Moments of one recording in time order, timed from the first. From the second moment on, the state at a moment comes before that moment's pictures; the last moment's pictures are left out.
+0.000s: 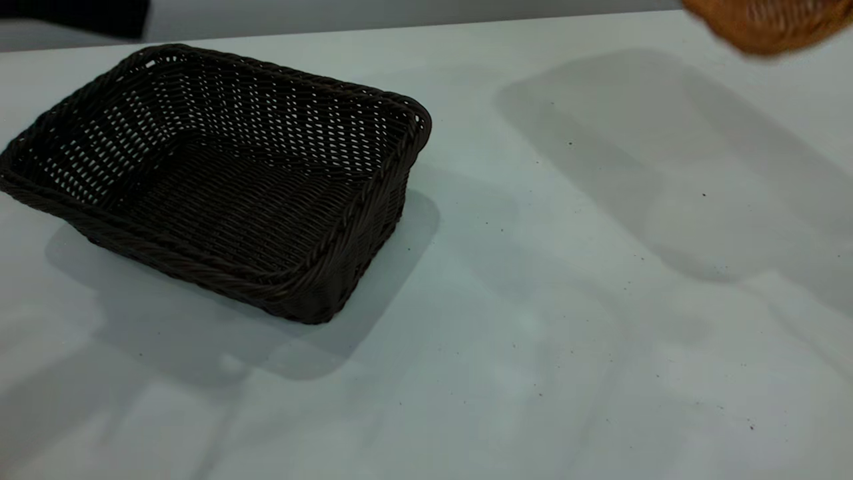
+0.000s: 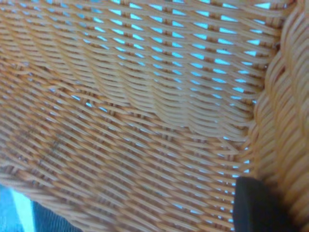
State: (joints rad) left arm -0.13 1.34 -0.70 -0.97 0.58 1.18; right arm -0.11 1.36 -0.69 1.11 0.53 -0.33
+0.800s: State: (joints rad) left arm -0.27 1.69 -0.70 -0.97 0.40 1.19; right arm -0.11 1.32 -0.84 1.00 0.68 -0.36
